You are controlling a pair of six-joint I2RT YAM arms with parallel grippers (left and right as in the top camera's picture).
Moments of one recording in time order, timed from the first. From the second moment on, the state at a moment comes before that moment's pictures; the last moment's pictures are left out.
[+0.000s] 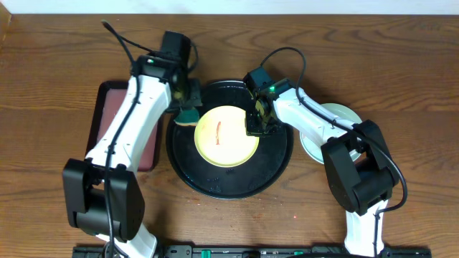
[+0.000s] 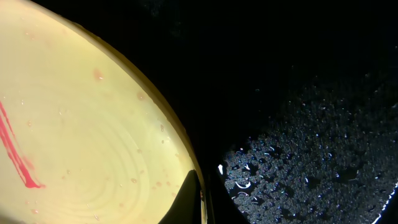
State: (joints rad) left arm -0.24 1.79 1.49 -1.02 0.01 -0.35; right arm 0.55 2.09 1.48 -0.86 -0.14 0.55
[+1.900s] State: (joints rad) left arm -0.42 1.95 1.30 -0.81 -0.24 -0.44; right arm 0.55 2.09 1.48 -0.83 -0.16 0.55
